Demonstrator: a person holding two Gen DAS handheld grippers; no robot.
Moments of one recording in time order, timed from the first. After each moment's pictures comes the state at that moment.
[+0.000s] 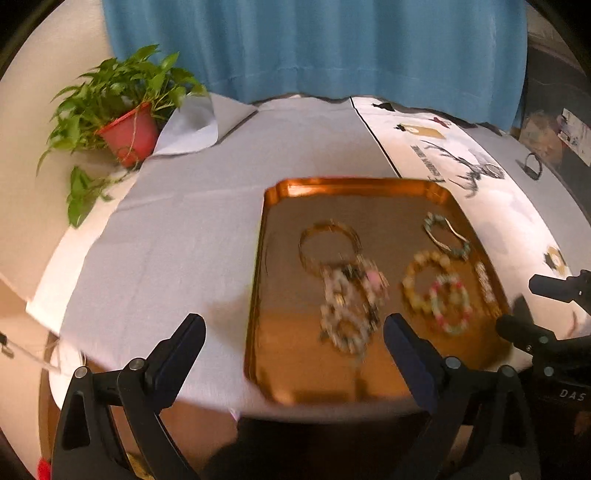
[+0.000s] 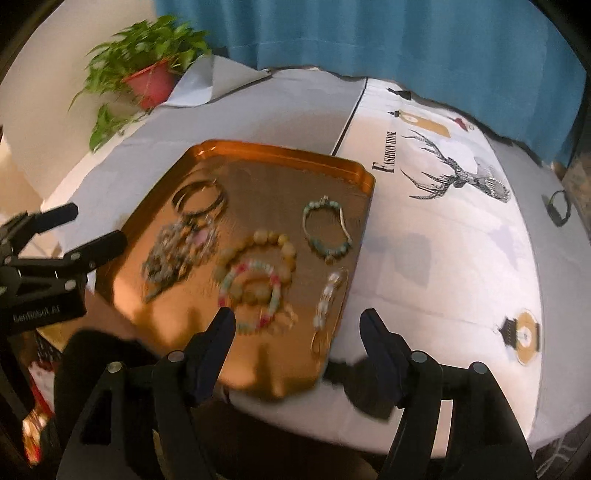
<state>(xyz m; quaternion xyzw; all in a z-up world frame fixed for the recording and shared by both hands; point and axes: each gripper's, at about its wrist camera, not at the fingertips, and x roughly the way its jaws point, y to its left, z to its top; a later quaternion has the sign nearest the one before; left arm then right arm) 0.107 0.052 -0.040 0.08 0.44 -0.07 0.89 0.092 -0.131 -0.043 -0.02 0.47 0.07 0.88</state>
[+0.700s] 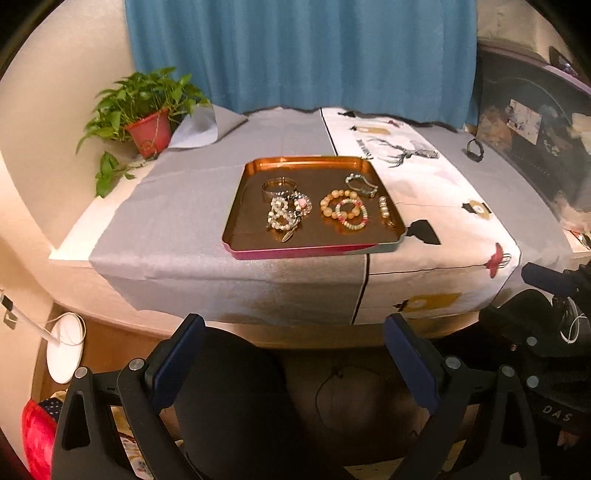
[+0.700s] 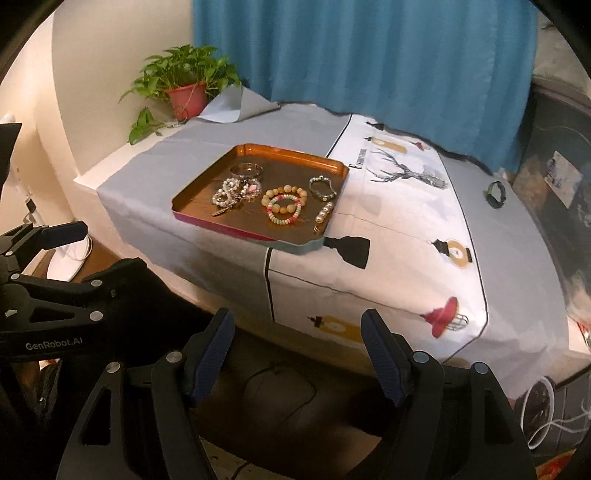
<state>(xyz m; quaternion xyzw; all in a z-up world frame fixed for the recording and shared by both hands) -0.078 0.034 0.002 0.07 0.41 -0.08 0.91 -0.108 -0.121 0.004 -0.04 0.40 0.05 0.92</state>
